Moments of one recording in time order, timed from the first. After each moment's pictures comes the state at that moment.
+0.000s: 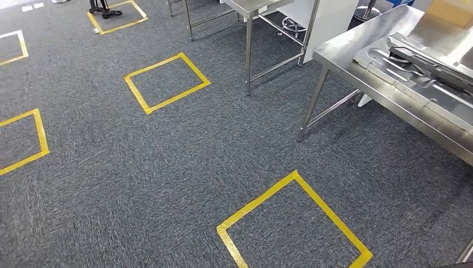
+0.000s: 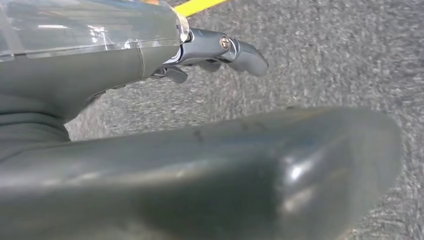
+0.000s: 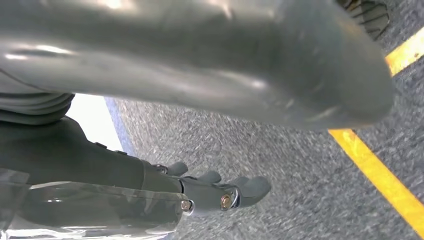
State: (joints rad) left arm -0.07 -0.03 1.44 -0.22 -0.91 -0.01 -0.28; right arm 0.01 0.20 -0.76 -0.23 0.79 -0.25 0.01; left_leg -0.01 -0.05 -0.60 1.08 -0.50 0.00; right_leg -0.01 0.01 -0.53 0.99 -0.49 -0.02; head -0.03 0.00
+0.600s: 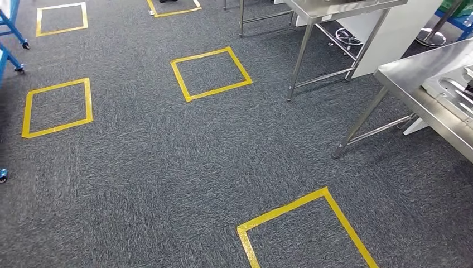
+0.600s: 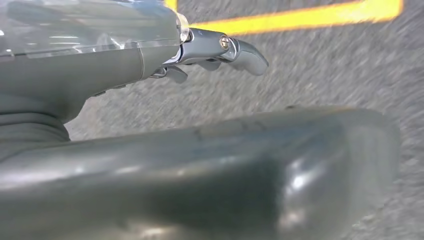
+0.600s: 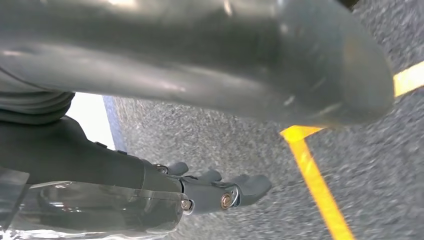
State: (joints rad) left arm -0.08 -0.03 1.43 -0.22 -0.94 0.03 -0.32; right arm 0.02 0.19 -0.82 -0.24 0.83 -0.22 -0.05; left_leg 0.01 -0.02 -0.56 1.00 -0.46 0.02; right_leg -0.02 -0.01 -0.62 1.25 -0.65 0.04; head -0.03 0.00
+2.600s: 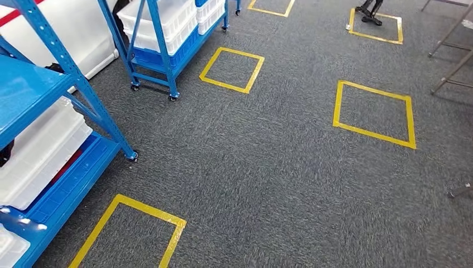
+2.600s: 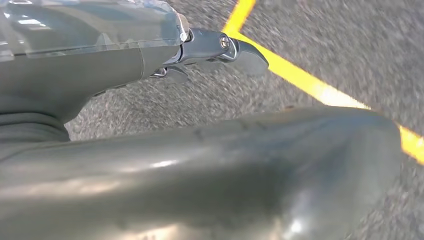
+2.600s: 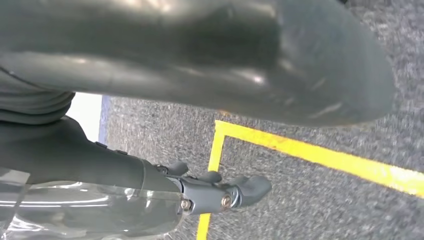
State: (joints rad) left arm -0.06 -0.09 1.36 -0.24 -1.03 0.00 -0.41; right arm 0.01 0.20 -0.97 -0.26 0.92 -0.16 -0.03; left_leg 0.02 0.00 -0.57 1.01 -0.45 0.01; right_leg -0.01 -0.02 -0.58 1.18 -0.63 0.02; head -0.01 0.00
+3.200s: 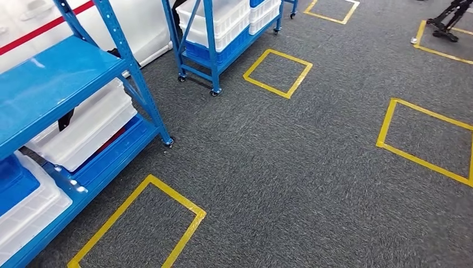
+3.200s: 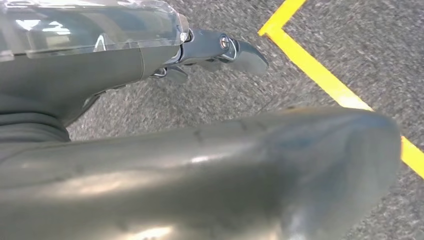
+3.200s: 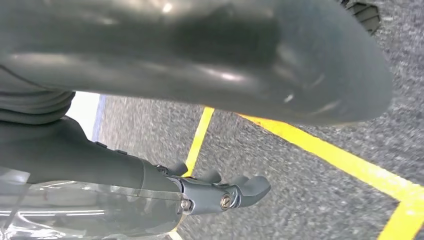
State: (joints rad) left arm -0.06 -0.09 1.36 -0.25 -1.05 0.02 -0.40; right arm 0.01 0.20 -1.04 -0.26 0.98 -0.15 -0.03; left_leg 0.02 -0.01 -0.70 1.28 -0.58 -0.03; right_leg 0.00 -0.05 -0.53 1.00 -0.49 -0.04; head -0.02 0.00
